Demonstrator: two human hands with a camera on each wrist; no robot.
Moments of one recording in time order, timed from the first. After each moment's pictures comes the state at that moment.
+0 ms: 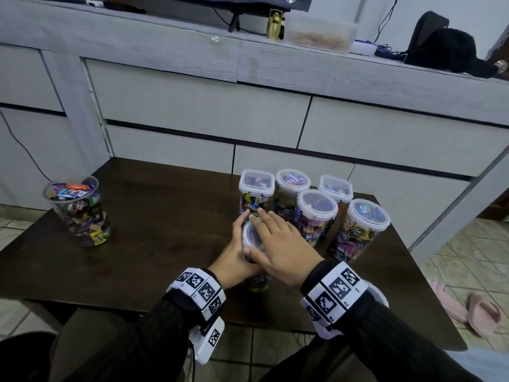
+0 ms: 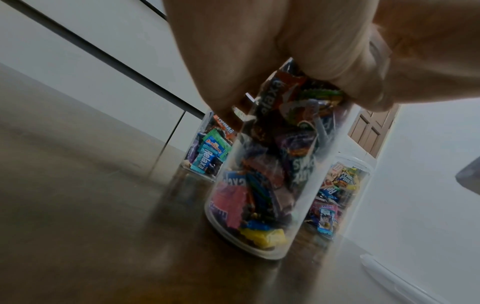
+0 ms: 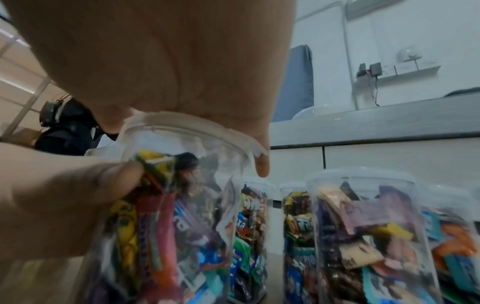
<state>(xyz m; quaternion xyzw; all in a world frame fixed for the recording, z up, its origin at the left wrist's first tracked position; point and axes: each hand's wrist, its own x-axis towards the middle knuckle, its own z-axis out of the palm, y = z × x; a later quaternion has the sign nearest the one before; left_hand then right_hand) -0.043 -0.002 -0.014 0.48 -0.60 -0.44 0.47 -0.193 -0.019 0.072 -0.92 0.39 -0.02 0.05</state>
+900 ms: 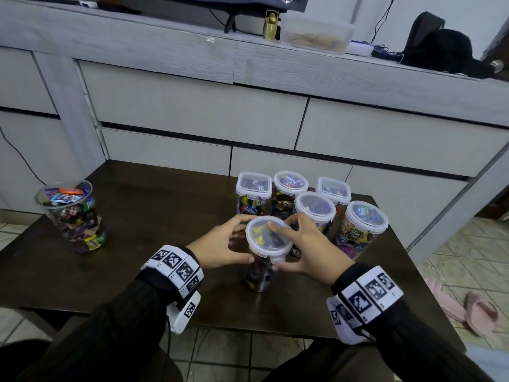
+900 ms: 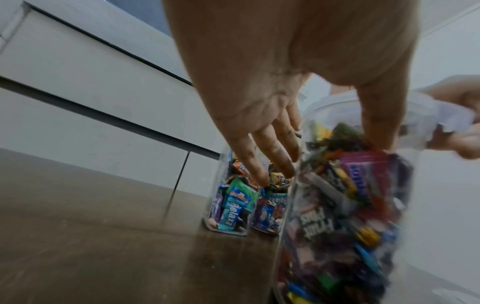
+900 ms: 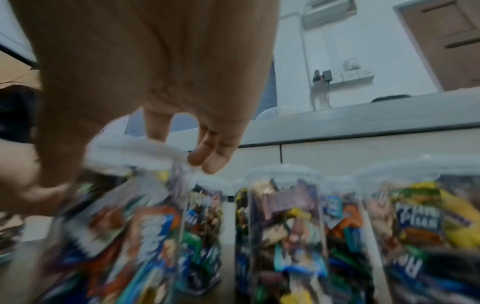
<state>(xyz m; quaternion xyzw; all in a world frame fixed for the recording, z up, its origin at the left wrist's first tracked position) -0.004 -0.016 0.029 0.47 -0.67 -0.46 0.34 -0.243 -0.043 0.077 -0.92 0.37 -0.09 0.08</state>
